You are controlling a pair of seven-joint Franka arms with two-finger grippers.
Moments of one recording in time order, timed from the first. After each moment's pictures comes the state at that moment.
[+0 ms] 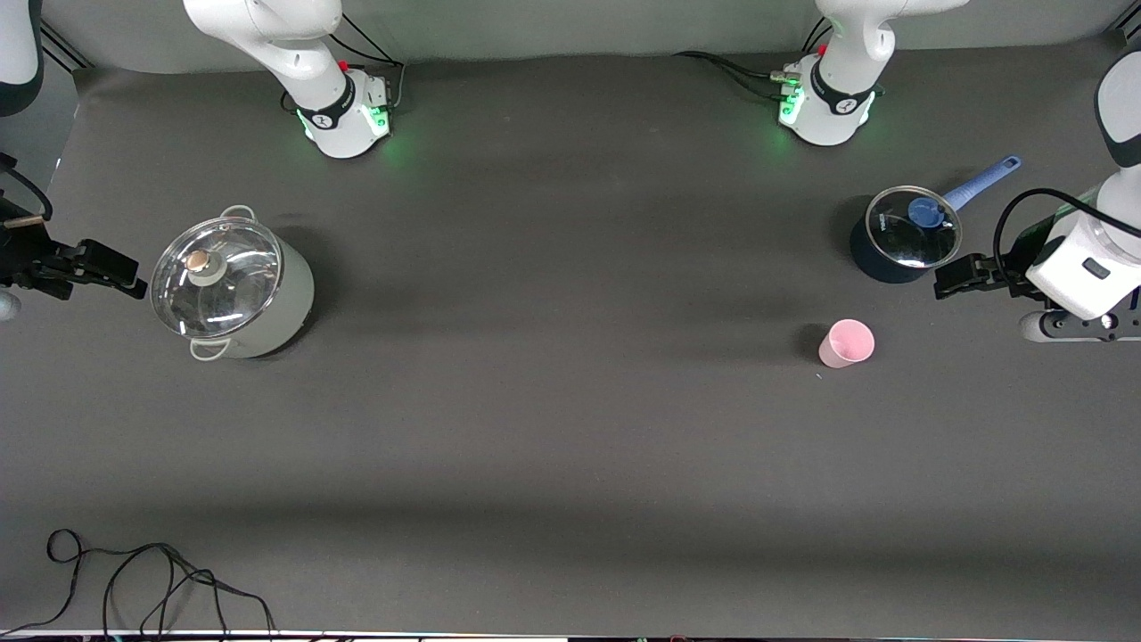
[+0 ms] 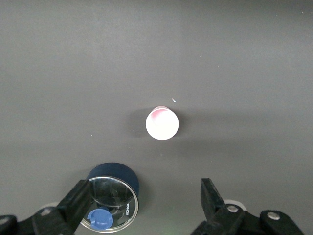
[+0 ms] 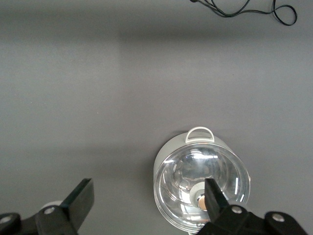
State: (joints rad) left arm 0.06 0.09 -0.10 -1.65 -0.02 1.64 -0.06; right arm -0.04 0.04 -0.02 -1.58 0.00 1.63 -0.02
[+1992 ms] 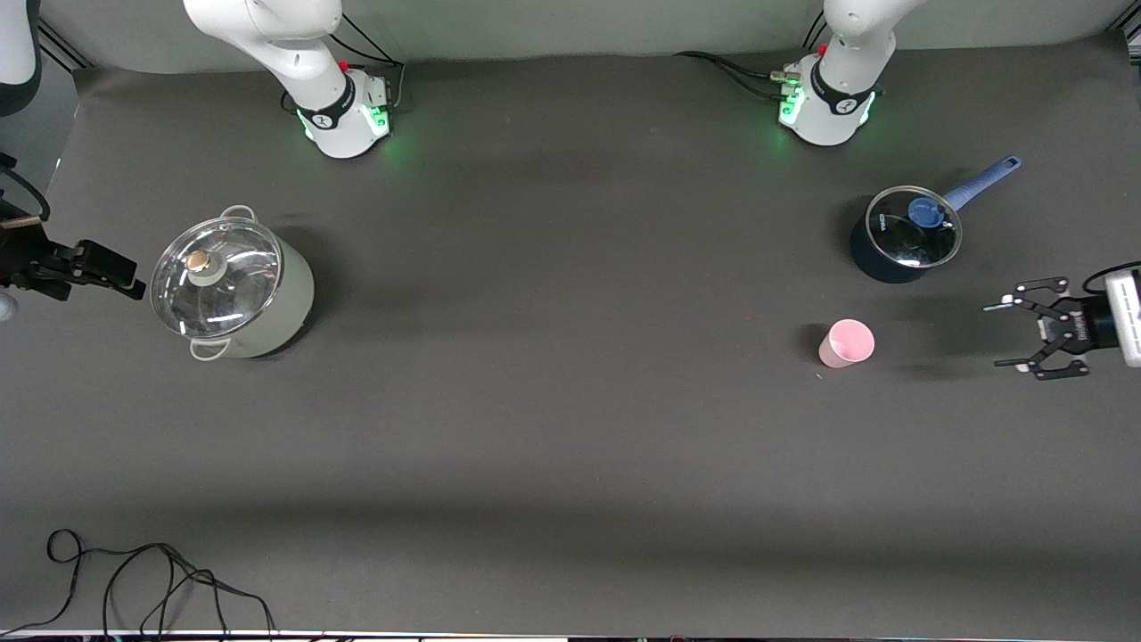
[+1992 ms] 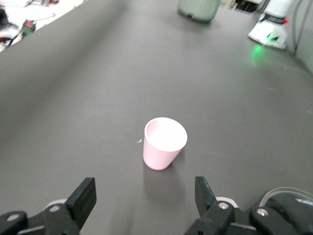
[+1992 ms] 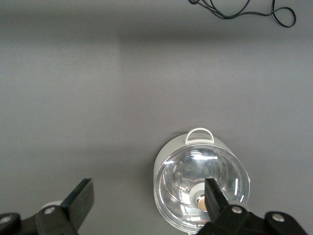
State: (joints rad) left arm 0.59 0.57 -0.07 -1.68 -0.75 1.57 2.17; right arm -0.04 0.04 -0.02 -1.56 0.00 1.63 -0.02
